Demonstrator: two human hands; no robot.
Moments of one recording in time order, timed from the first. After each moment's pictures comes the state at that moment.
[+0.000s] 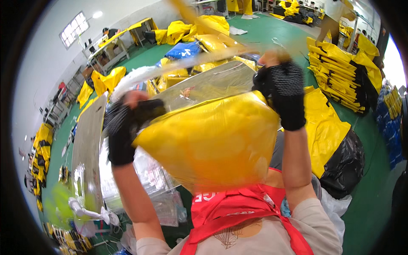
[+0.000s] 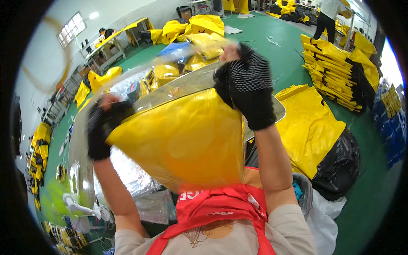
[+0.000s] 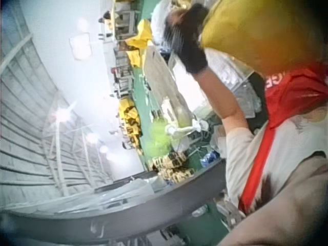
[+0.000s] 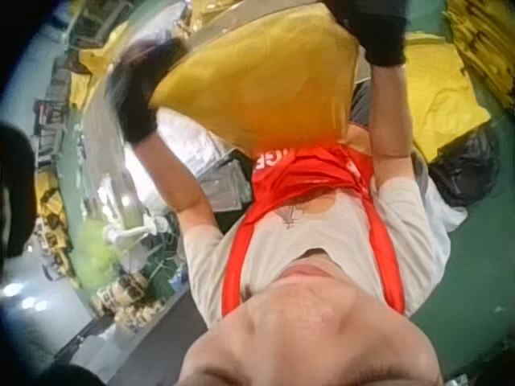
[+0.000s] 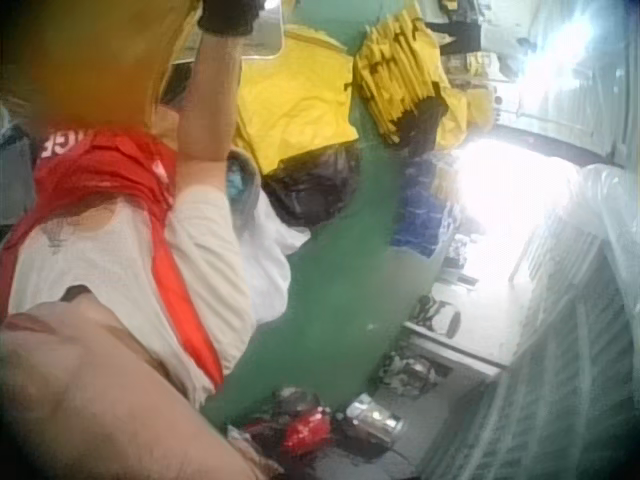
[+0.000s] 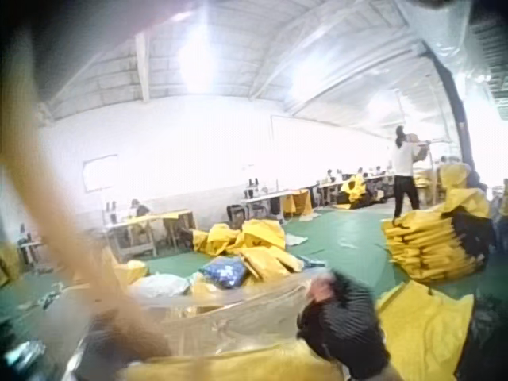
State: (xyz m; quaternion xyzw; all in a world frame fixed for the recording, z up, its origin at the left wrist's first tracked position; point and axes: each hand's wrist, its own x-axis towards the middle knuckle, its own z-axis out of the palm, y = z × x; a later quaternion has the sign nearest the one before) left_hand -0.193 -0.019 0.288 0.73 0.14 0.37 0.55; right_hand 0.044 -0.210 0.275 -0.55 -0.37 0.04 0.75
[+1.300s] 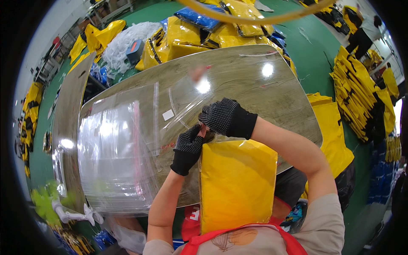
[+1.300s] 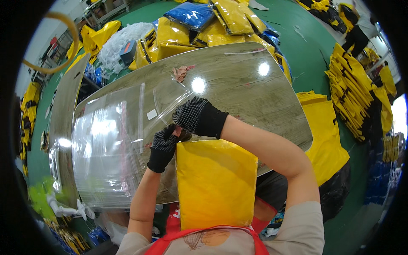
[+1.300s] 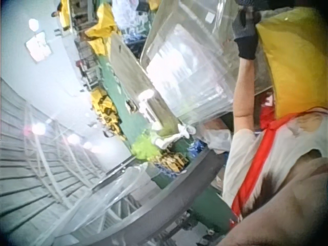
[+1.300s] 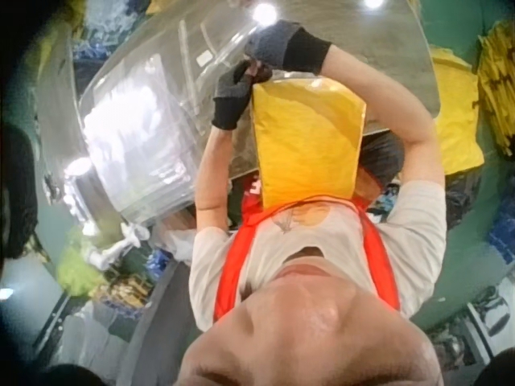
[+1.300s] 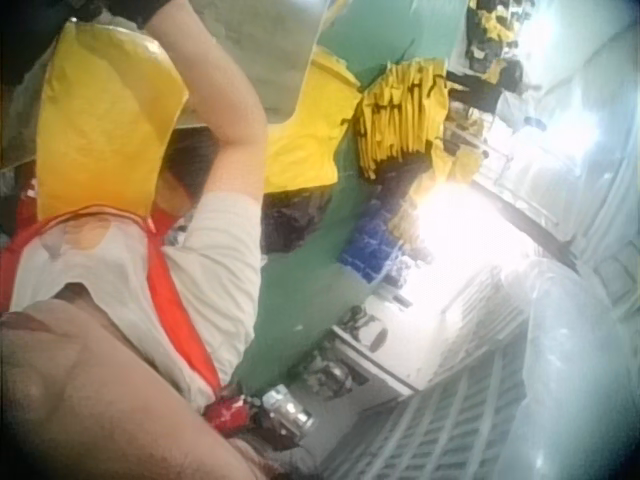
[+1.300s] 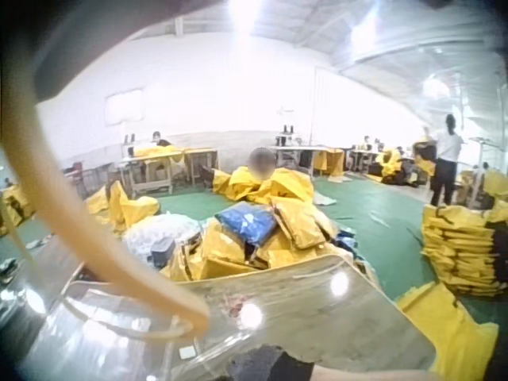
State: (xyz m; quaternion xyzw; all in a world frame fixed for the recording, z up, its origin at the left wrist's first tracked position) left_hand -0.085 0.077 0.040 0.70 0.31 0.25 0.59; right_hand 0.098 0.050 0.083 -0.53 -0.84 -0.01 0.09
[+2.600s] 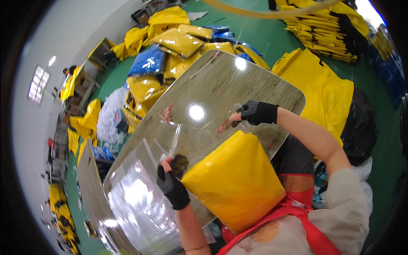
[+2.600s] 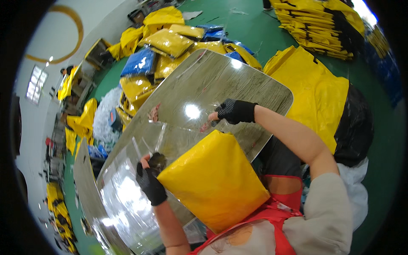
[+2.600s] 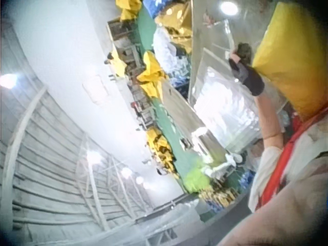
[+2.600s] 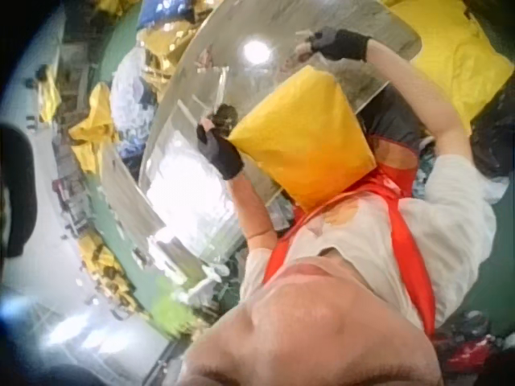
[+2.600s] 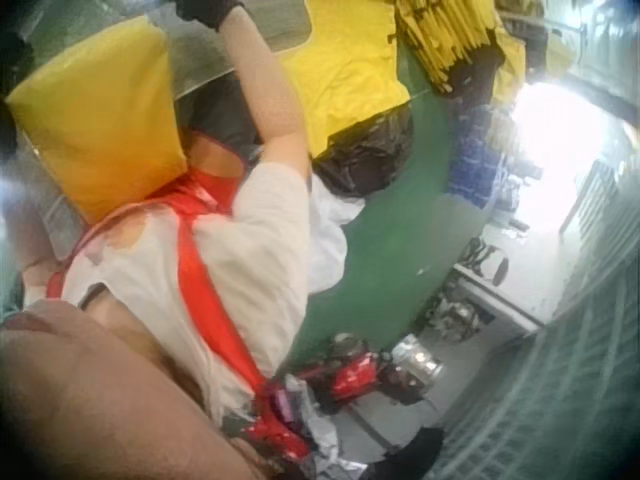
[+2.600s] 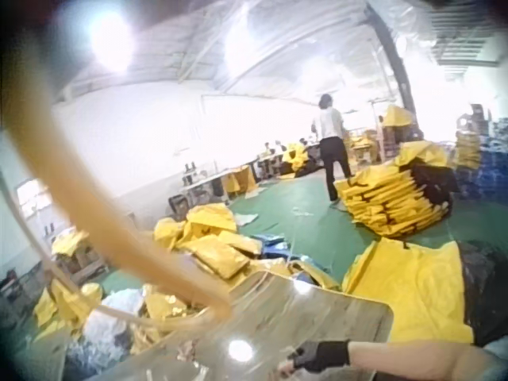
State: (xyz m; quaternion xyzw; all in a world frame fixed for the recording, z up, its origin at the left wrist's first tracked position) left_hand -0.095 0.055 0.080 0.67 0.33 0.41 0.52; right_hand 0.218 -0.114 0.065 -0.74 -0.35 0.46 0.34
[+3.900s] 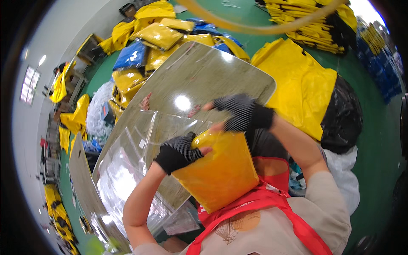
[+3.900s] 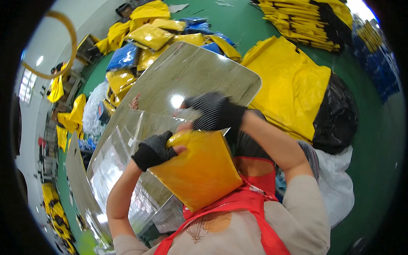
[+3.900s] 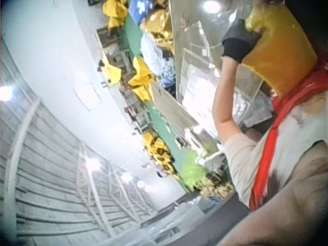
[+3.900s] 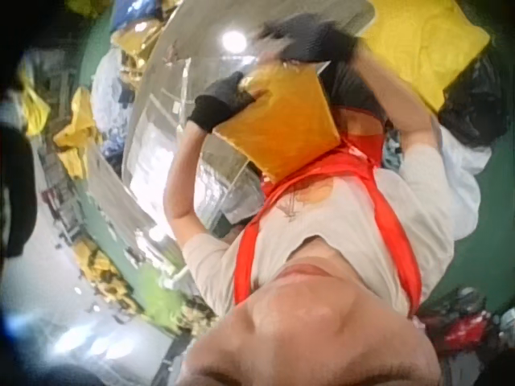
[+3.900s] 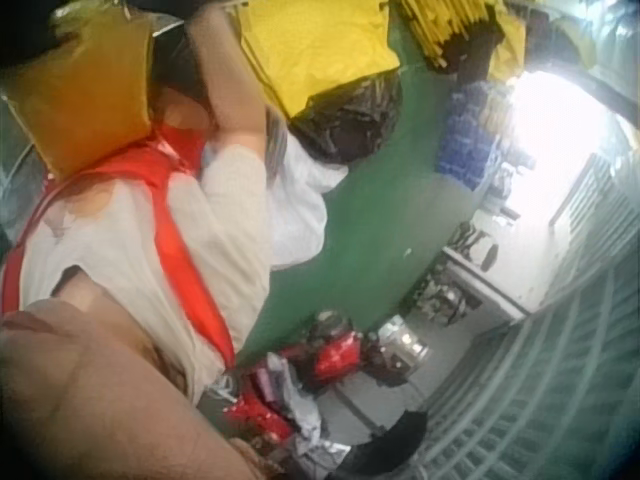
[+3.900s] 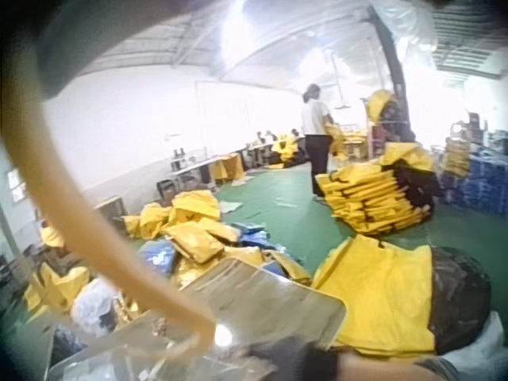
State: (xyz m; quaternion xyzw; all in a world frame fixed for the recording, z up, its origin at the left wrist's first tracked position) left_hand -0.023 -0.024 0.150 0.97 0.05 -0.15 0.18; right_hand 0.143 -0.213 0.130 -0.69 -0.58 0.07 0.42
